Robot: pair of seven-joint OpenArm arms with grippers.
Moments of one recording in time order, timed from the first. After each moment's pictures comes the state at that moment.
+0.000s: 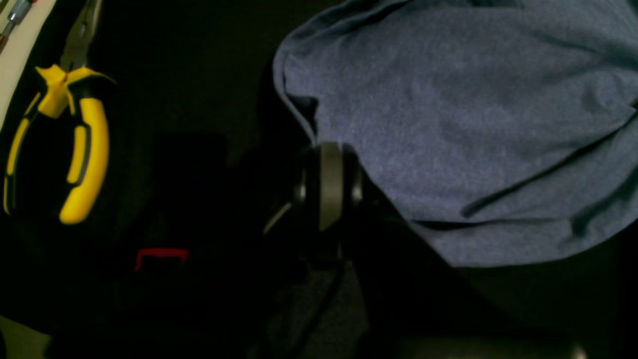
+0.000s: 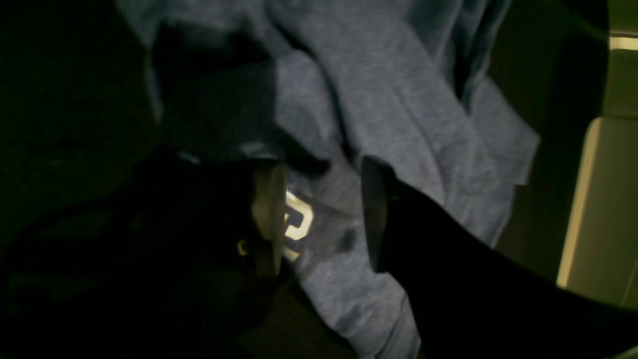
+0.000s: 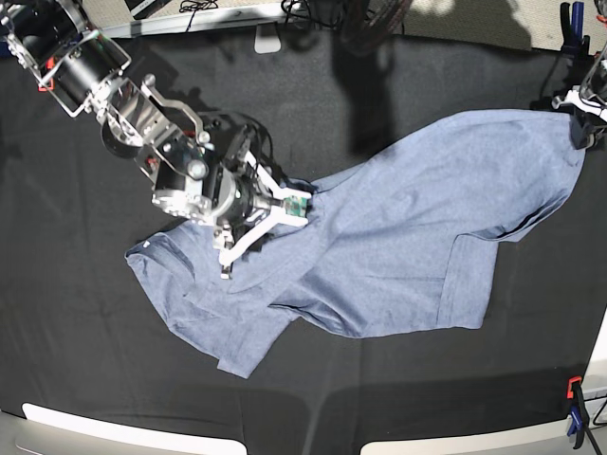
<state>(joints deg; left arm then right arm) 28.0 -14.6 -40.3 100.7 -36.3 -29.0 39.3 15.2 28.2 -44.1 95.5 -11.4 32.6 -39.2</state>
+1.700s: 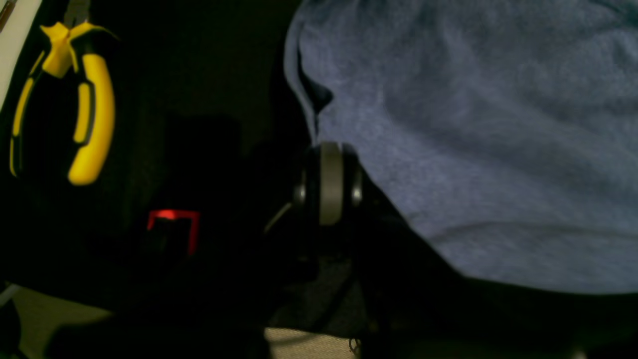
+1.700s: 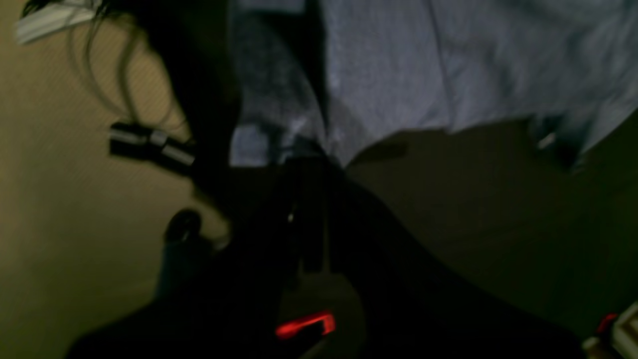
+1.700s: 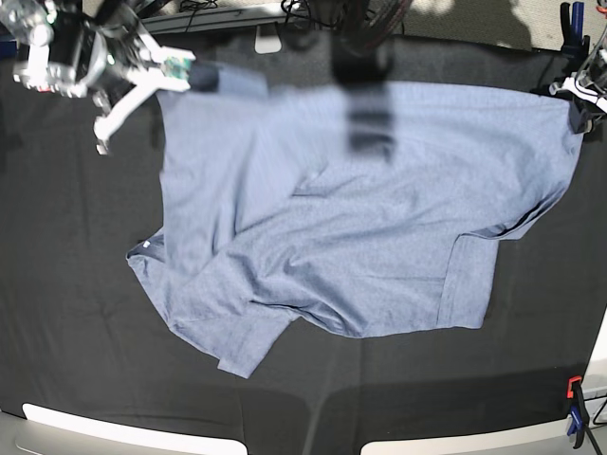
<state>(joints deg) 30.2 -14.6 -40.3 100.7 -33.9 -29.0 40.1 -33.0 54.8 -10.4 134.3 10.9 38.7 -57.8</state>
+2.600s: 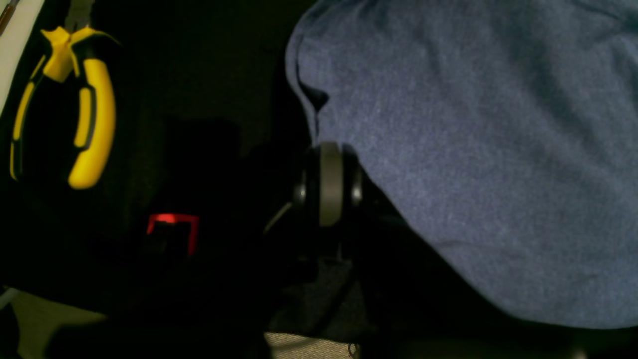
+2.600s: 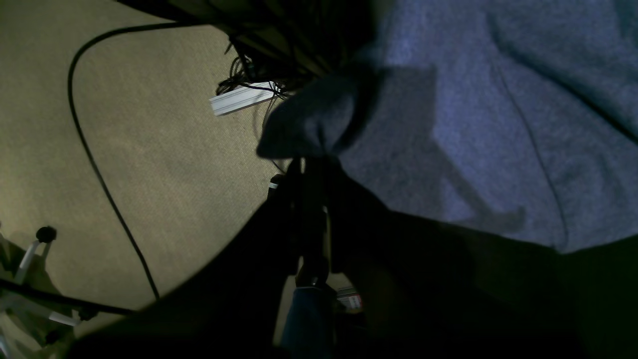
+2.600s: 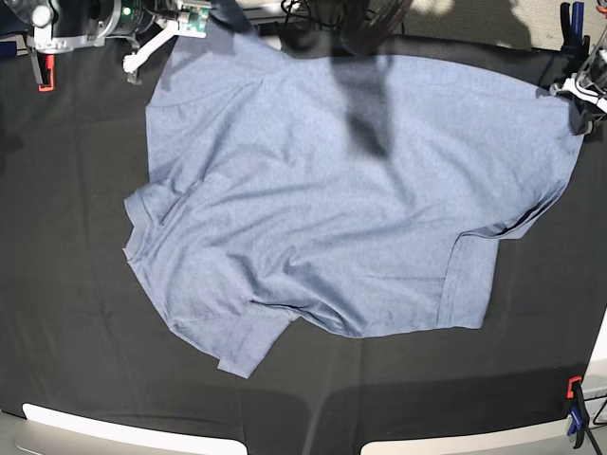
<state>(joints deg) 30.2 -14.6 -40.3 100.7 -34.1 -29.0 39.5 -41.6 50.9 -9.3 134.3 28.9 39.6 -57.9</state>
